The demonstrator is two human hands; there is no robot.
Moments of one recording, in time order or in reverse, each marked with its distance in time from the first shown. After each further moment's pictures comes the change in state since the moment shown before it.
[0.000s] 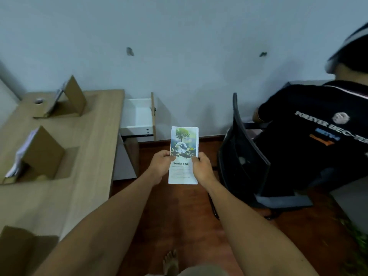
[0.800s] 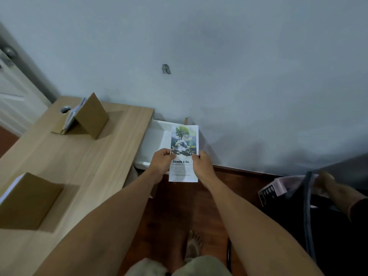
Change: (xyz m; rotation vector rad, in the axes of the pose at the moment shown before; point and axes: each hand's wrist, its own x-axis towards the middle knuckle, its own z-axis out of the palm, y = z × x) left_hand 0.318 0.125 -0.079 -0.078 0.351 -0.104; right_hand 0.363 -0.142 0.125 -0.084 -0.339 -0.082
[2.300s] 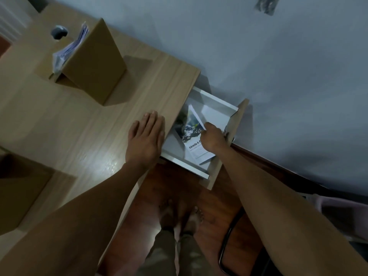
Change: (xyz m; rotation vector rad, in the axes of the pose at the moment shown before) left_hand 0.185 -0.109 -0.147 1.084 0.295 0.420; right_hand 0.236 0.000 0.178 -0.636 -0.396 -0.038
